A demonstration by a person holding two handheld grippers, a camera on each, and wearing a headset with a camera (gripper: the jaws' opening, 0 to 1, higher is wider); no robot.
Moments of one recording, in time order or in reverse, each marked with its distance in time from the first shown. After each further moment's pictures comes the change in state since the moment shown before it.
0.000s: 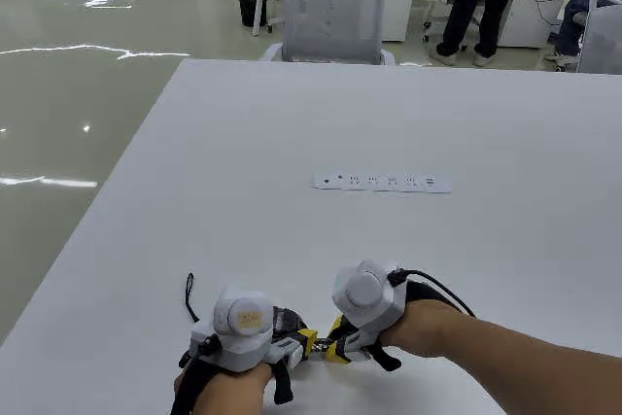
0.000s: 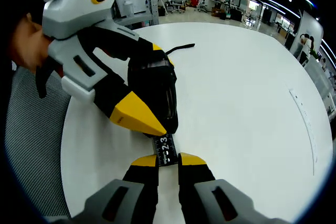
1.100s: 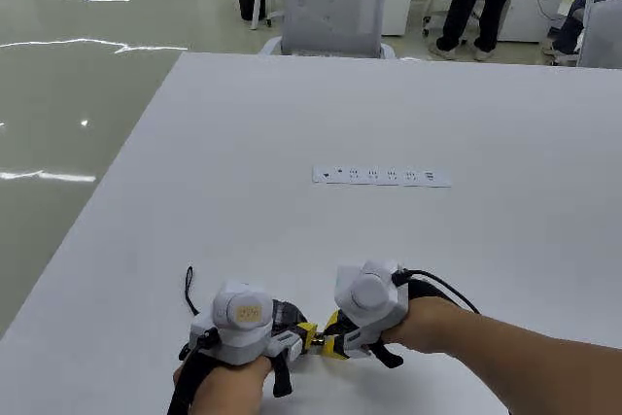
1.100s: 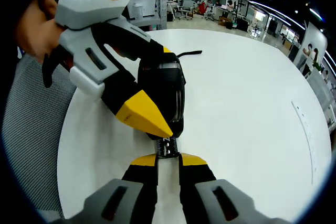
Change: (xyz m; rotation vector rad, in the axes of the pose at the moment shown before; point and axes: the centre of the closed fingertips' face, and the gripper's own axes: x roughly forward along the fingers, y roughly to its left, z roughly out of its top) left arm 0.001 0.001 0.000 0.001 -0.004 -0.009; right arm 0.004 0.004 0.003 -0.056 -0.055 0.007
